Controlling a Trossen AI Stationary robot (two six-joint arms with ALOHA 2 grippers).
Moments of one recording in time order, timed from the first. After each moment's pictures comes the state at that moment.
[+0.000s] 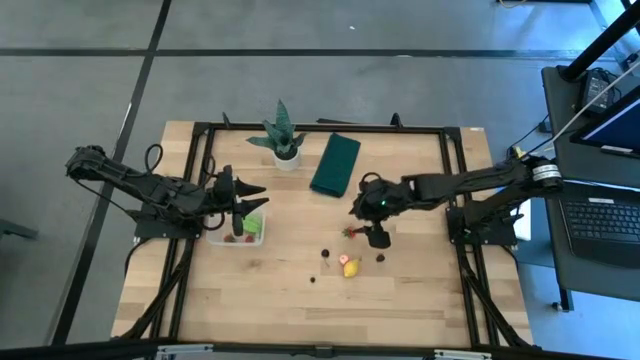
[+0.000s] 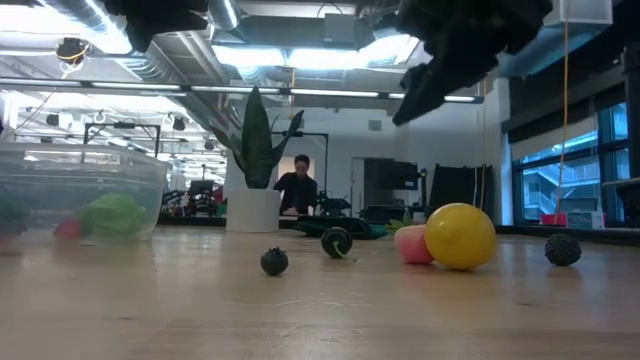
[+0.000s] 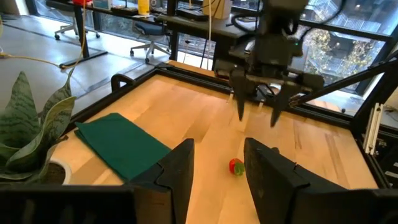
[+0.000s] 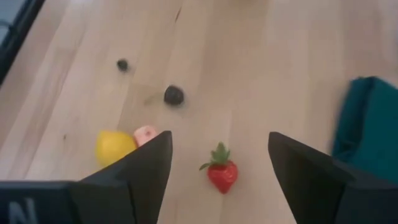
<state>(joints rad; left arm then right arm) -0.34 0.71 0.58 -0.13 -0.64 -0.33 0.06 1.41 0.95 -0.38 -0.10 -0.05</state>
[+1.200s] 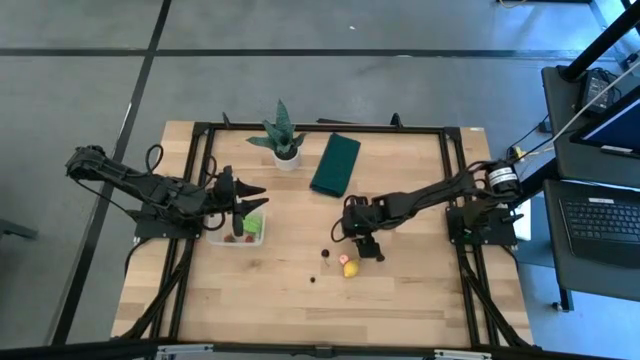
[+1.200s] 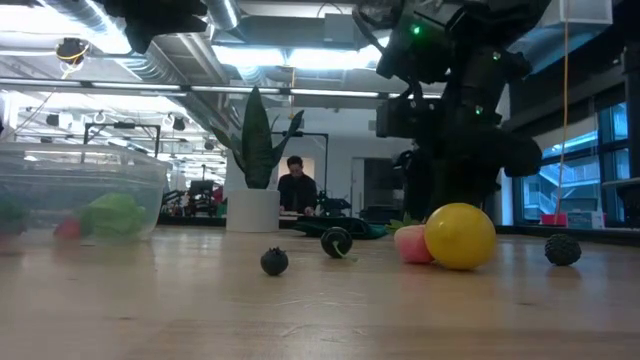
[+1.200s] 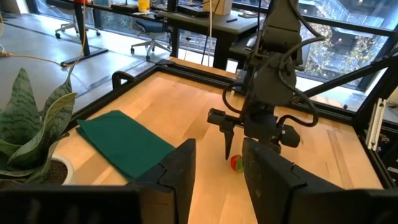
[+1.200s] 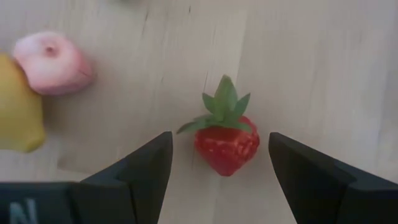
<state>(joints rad) -0.34 0.71 0.58 -0.14 -0.64 -0.33 0.10 1.76 0.95 -0.36 0.03 -0.09</state>
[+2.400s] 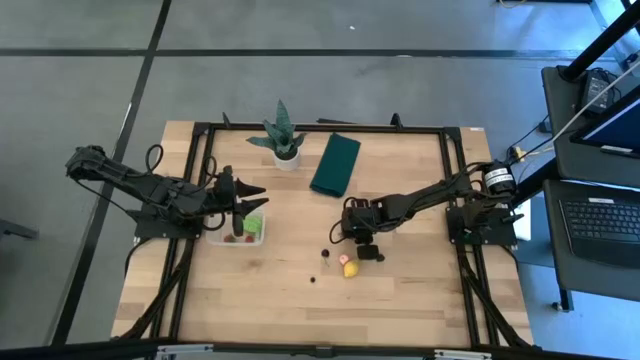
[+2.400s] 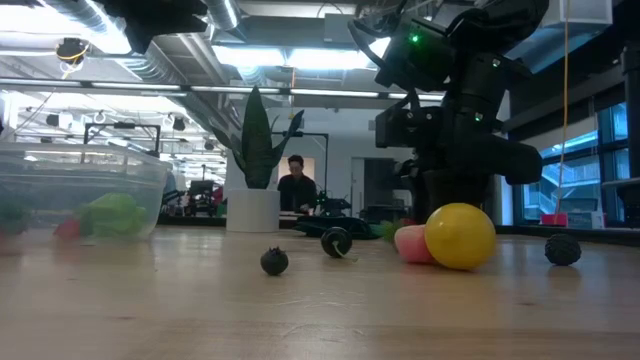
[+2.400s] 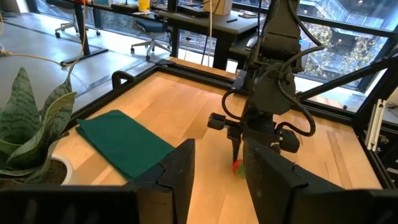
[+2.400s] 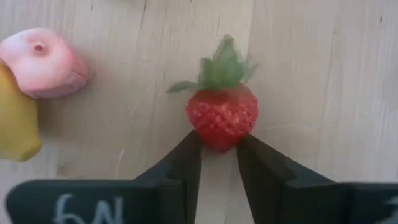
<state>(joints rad) -0.34 0.71 0.58 -0.14 -0.64 -0.33 0.10 1.79 0.95 -0.35 0.03 -0.03</state>
